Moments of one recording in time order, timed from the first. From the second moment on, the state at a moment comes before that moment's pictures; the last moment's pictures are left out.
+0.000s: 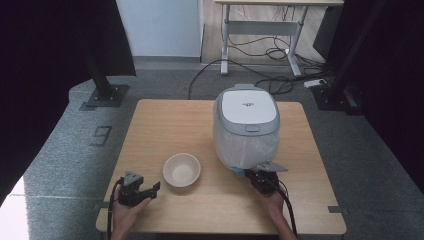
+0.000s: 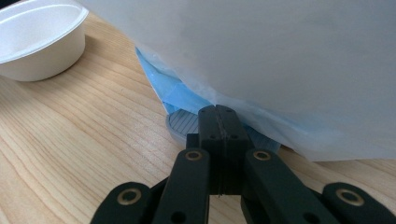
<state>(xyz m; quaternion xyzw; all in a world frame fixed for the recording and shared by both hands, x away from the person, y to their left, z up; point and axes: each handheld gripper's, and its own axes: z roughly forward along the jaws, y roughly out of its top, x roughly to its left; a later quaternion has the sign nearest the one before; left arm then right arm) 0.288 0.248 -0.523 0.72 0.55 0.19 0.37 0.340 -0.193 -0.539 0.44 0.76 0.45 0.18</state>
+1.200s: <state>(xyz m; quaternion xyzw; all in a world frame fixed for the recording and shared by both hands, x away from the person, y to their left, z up) 0.288 0.245 -0.523 0.73 0.55 0.18 0.37 0.339 -0.190 -0.549 0.43 0.77 0.42 0.18</state>
